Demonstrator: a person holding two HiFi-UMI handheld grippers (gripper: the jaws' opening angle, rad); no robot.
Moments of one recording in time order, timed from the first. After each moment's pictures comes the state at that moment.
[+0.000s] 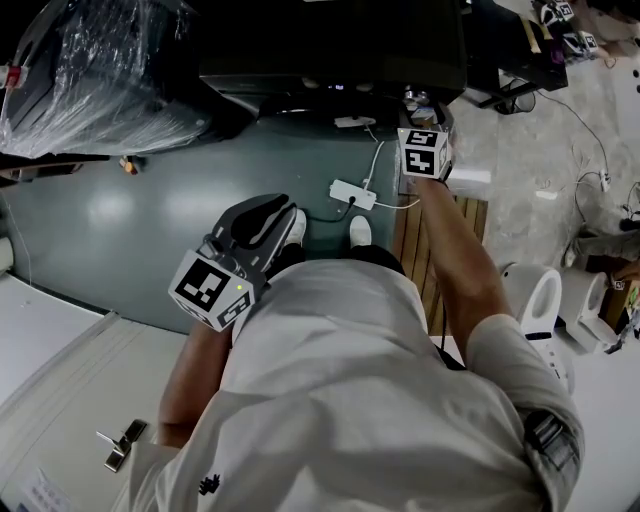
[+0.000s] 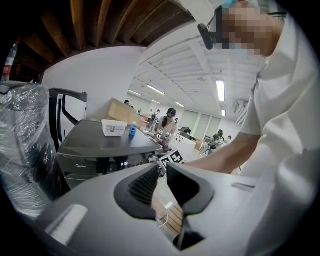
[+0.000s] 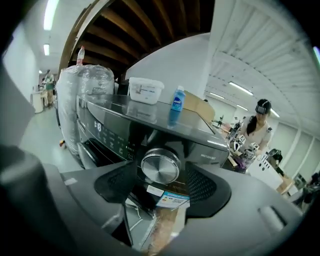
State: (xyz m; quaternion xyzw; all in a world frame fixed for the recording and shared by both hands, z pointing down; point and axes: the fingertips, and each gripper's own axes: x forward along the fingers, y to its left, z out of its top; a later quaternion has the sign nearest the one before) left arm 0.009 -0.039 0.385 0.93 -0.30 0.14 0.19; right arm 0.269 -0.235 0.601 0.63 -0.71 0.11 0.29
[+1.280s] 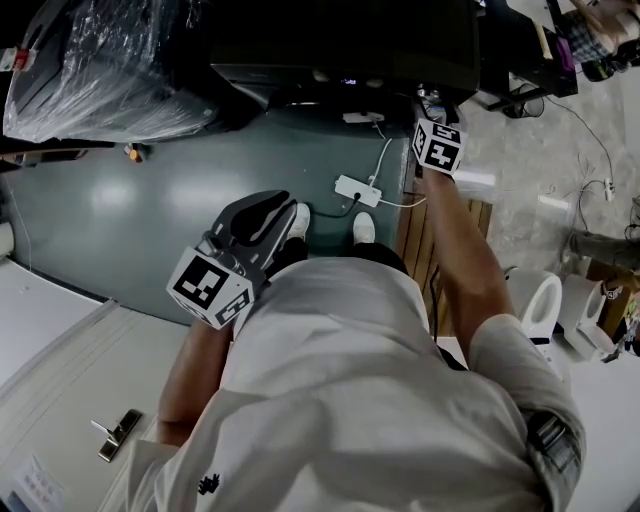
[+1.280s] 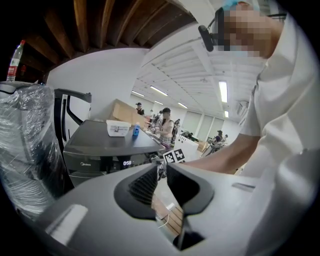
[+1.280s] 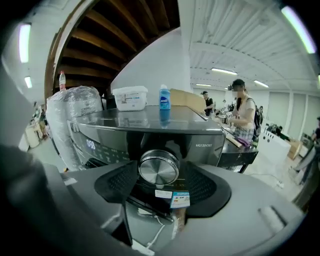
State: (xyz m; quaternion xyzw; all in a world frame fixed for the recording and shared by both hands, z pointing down) left arm -0.005 -0.035 0.384 0.92 -0.32 0.13 0.19; right arm 0.277 -0.241 0.592 0.66 -0.70 0.19 0.20
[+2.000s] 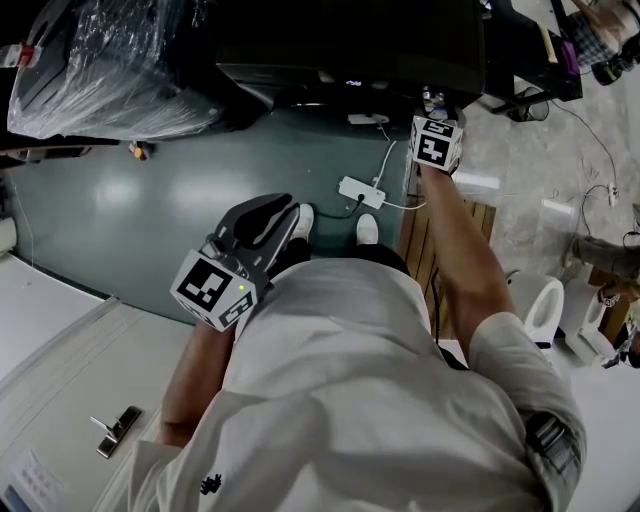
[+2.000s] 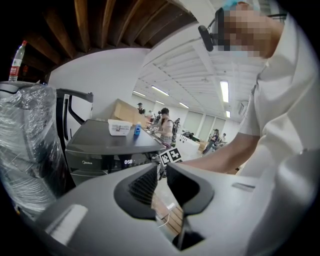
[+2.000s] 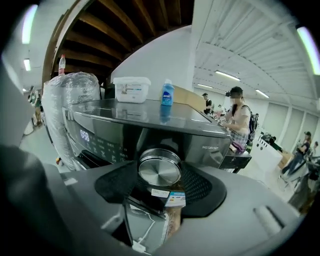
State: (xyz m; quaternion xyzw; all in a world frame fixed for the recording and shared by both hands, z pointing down) left arm -0.007 -0.030 0.386 0.92 -0.32 0.13 0.19; right arm 0.272 -0.247 0.600 0.67 -0.68 0.17 0.26
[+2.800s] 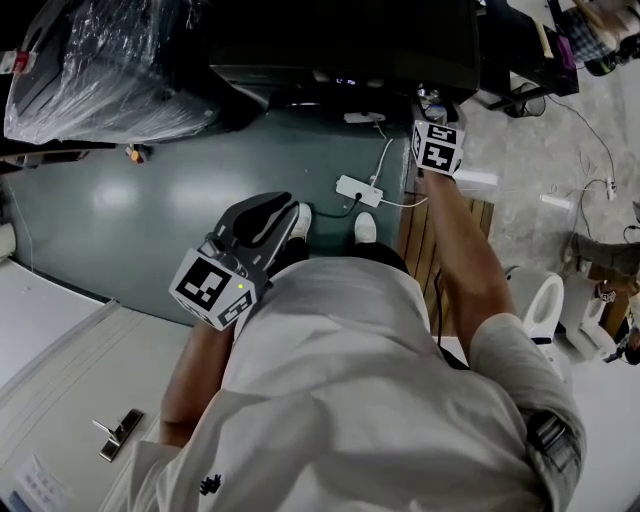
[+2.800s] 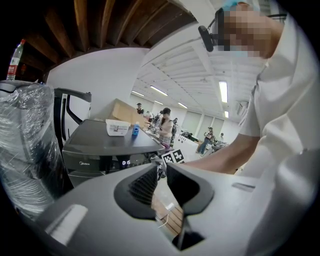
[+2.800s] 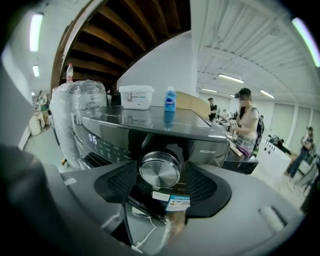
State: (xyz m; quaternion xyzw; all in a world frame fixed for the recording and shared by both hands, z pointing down) left arm -0.001 -0.033 0.385 0.92 -0.32 0.13 0.19; right arm 0.272 -0.242 0.589 0.65 -0.71 0.15 0.23
